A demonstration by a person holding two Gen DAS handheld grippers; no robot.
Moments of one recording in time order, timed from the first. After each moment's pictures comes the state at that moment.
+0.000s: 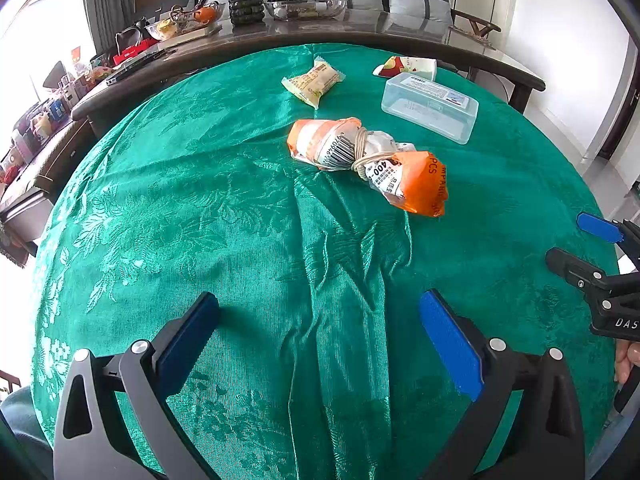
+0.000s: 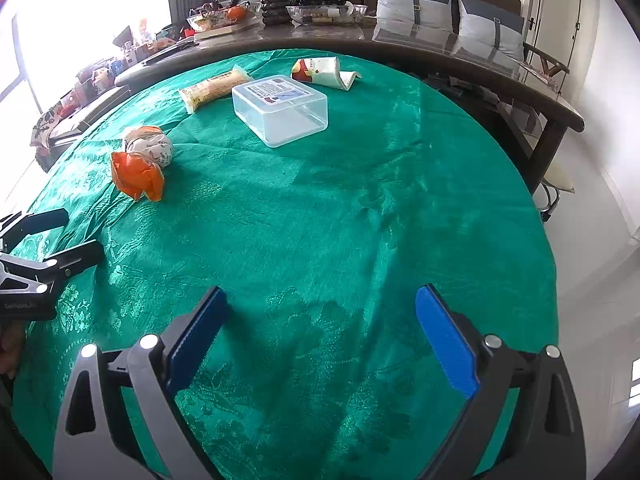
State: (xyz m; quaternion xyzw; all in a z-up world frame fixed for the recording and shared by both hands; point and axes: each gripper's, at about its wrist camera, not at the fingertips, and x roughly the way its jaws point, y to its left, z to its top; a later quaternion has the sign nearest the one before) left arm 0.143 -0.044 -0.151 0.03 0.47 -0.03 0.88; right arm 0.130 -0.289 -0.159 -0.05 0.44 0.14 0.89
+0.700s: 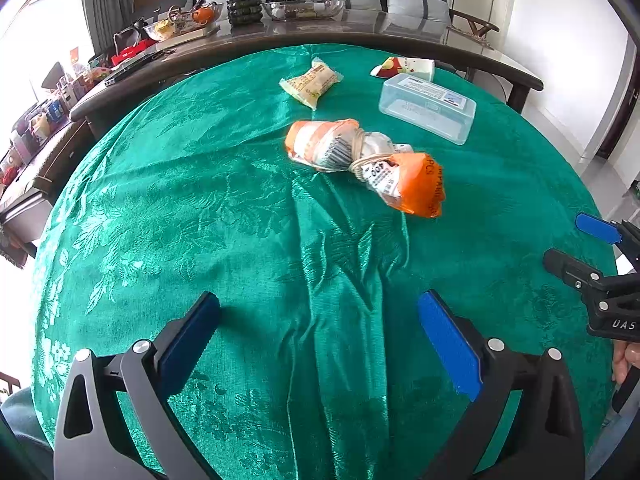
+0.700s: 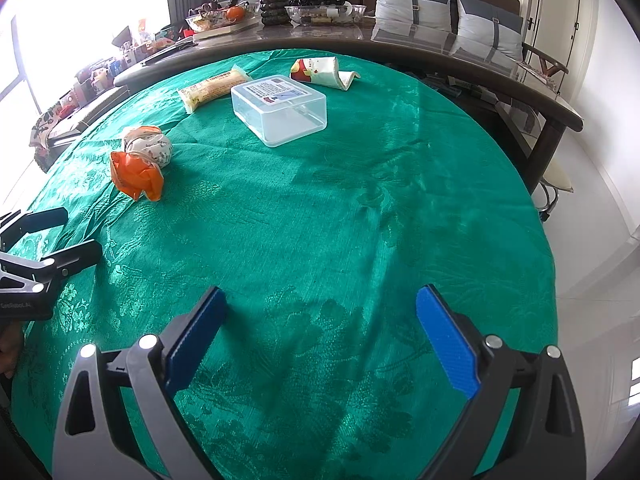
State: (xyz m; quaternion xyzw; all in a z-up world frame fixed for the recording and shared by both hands) left arm 0.144 -0.046 -0.149 0.03 0.47 -0.04 0.88; right arm 0.131 -0.290 -0.159 -0.05 0.44 0.14 0.89
